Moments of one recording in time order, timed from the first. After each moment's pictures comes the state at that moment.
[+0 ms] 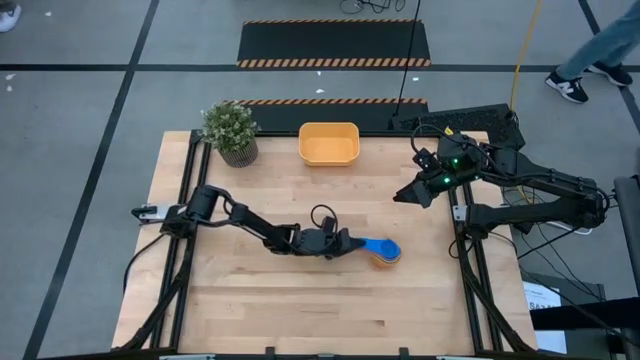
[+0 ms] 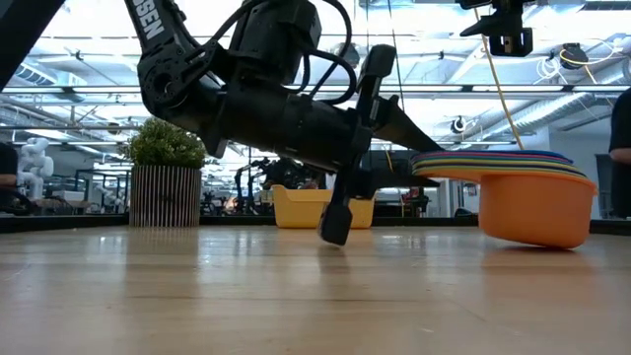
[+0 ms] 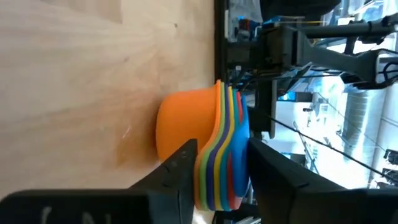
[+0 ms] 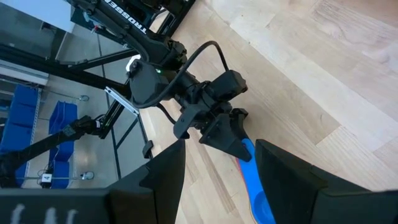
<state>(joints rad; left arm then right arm) -0.19 2.21 1.08 0.83 -0.23 -1.60 -0.26 0.87 1.01 -0.78 -0.37 0.77</state>
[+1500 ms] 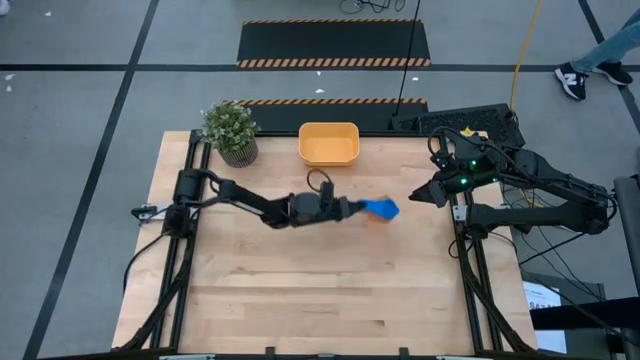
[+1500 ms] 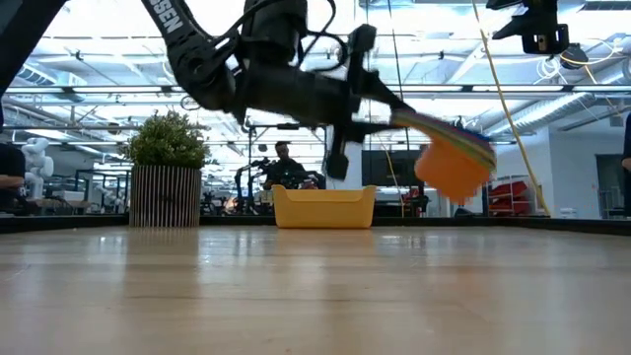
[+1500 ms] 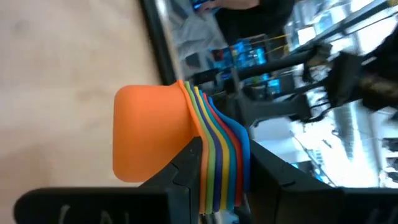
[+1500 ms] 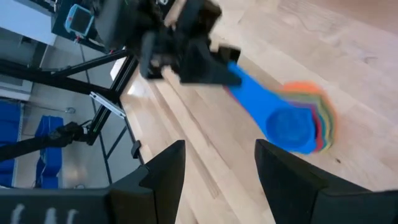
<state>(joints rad) -0.01 2.05 1.07 0.90 -0.21 -1.28 -0.28 0.75 1.01 -0.94 -0.31 0.79</state>
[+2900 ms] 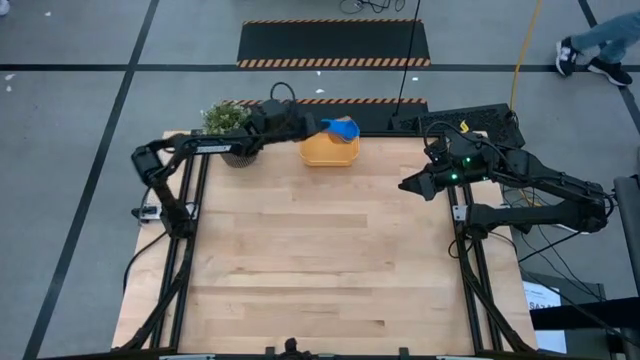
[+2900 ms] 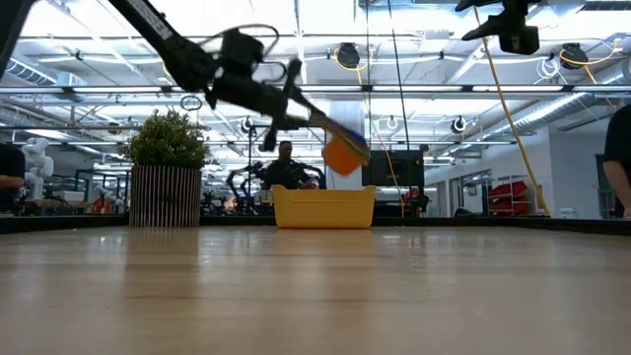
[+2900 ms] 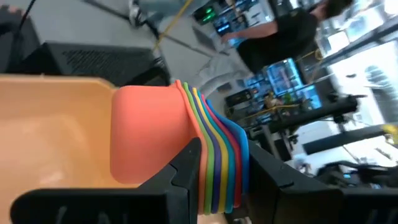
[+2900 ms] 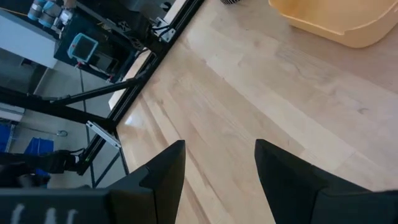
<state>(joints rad) 0.61 1.73 1.07 0.49 0.30 -1.01 -0.28 0.80 1.01 -0.79 -0.21 0.77</state>
